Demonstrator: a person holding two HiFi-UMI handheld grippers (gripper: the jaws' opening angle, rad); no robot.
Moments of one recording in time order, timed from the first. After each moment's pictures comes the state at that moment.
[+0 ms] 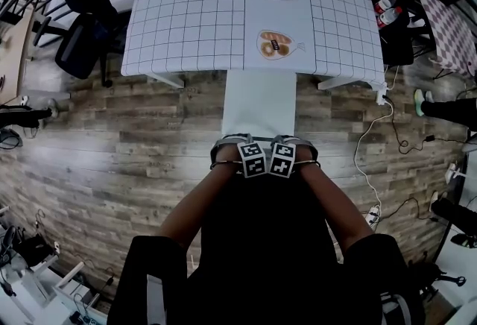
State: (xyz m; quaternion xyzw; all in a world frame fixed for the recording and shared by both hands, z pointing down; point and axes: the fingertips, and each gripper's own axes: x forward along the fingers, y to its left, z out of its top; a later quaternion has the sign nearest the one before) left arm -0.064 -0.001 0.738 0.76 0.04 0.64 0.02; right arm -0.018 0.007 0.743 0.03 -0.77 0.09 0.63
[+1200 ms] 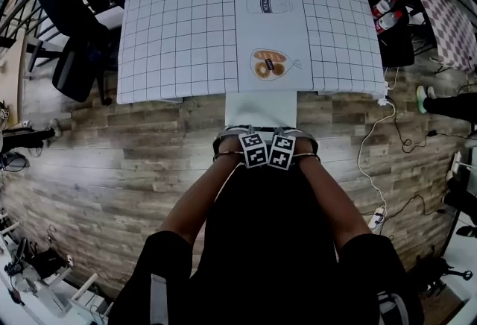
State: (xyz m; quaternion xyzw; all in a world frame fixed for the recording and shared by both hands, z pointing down) left arm -0.037 -0.118 0.761 0.76 0.05 0.64 0.01; right arm 0.010 -0.110 0.765 0.07 -0.76 0.09 0.65
